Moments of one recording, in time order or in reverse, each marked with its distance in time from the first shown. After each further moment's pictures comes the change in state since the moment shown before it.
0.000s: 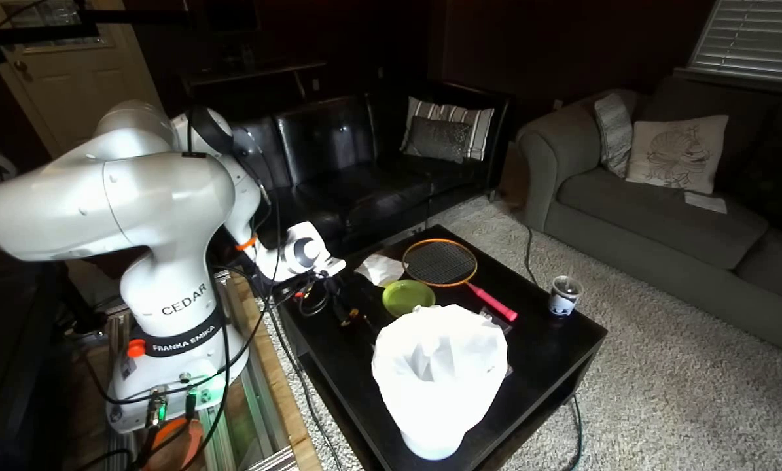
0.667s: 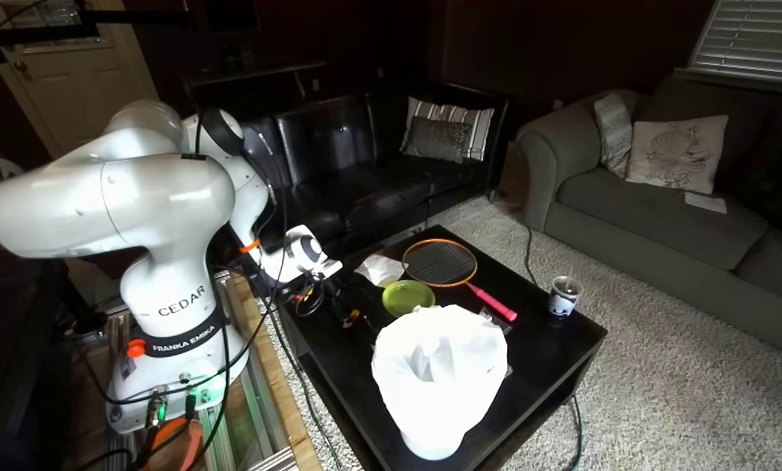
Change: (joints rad) arm -0.075 0.000 0.030 0.064 -0.369 -0.069 0.349
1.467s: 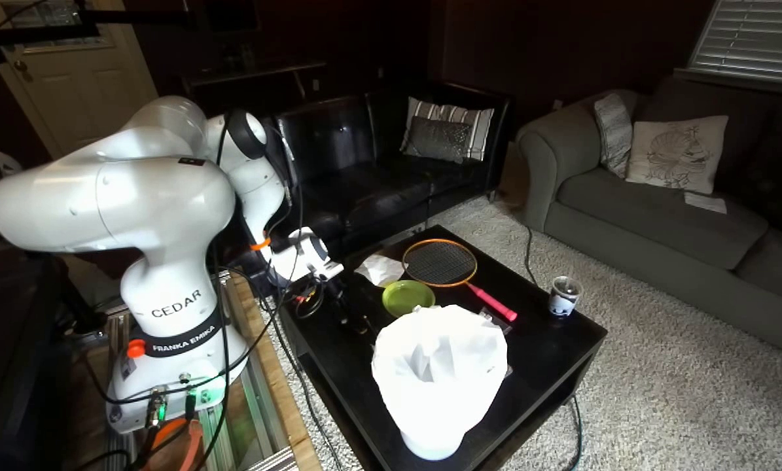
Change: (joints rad) arm -0.156 -0.010 0.083 0.086 -0.259 -0.055 0.202
